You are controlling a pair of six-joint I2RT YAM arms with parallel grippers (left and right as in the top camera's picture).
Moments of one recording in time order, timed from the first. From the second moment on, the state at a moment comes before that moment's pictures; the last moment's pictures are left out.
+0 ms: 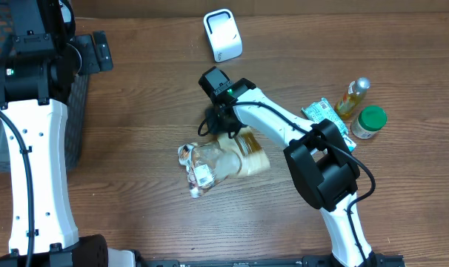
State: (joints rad) left arm 0.10 1.61 1.88 -1.08 -0.16 -0.07; right arm 0.64 2.26 1.74 -0.86 -0.05 0.44
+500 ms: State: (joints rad) left arm 0.10 1.61 1.88 -1.08 -0.16 -0.07; right arm 0.55 2.24 1.84 -1.14 -0.03 0.43
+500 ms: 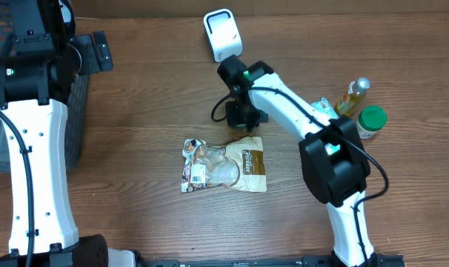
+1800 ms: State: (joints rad) left arm 0.10 1.61 1.88 -1.08 -0.16 -0.07; right arm 0.89 2.16 1.65 -1.16 -0.26 0.41
